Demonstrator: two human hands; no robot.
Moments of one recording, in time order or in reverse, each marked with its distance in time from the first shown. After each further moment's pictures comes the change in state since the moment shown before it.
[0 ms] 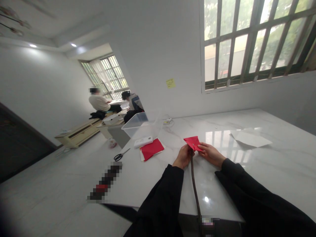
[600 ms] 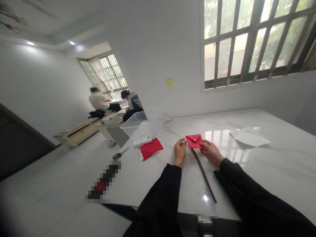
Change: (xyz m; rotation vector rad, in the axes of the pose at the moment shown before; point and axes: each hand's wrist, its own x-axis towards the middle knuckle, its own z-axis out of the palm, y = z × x) left_hand 0.020 0.001 -0.019 0.523 0.448 0.385; right_hand 0.007 0.000 -0.002 -0.198 0.257 -0.197
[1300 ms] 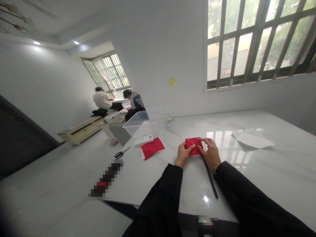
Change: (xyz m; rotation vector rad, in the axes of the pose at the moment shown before) left_hand -0.009 -0.006 0.001 -0.071 -0.321 -0.025; right_hand -0.014 0.005 0.009 -0.862 0.186 -0.707
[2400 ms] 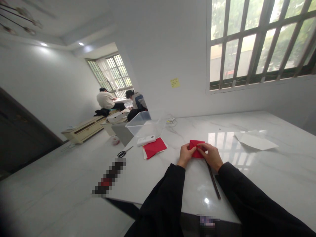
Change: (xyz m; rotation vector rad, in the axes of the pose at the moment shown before) left_hand -0.005 0.003 -0.001 0.155 -0.021 -0.019; right_hand -0.002 -0.013 -0.004 0.177 -0.150 0.052
